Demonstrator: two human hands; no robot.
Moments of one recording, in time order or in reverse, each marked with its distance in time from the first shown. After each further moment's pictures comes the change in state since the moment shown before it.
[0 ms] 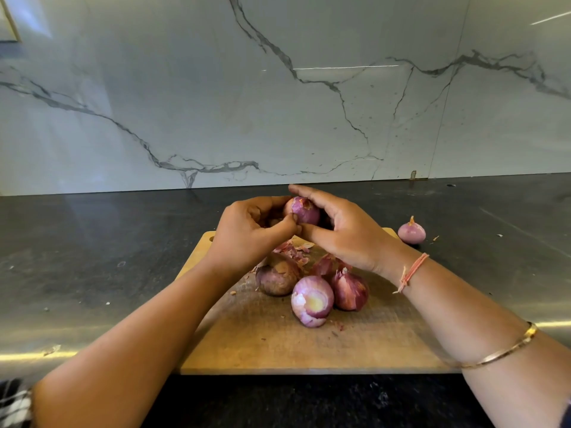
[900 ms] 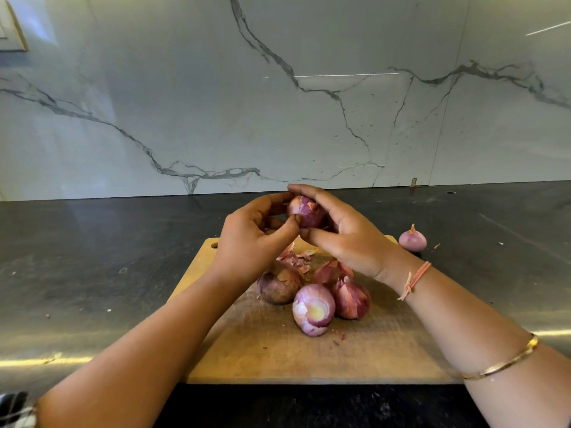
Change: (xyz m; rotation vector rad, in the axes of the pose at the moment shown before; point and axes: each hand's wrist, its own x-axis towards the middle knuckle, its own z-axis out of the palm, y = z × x) left_hand 0.002 -0.003 0.007 -0.005 0.105 0.034; right_hand 0.000 -0.006 0.000 0.156 0.014 -0.065
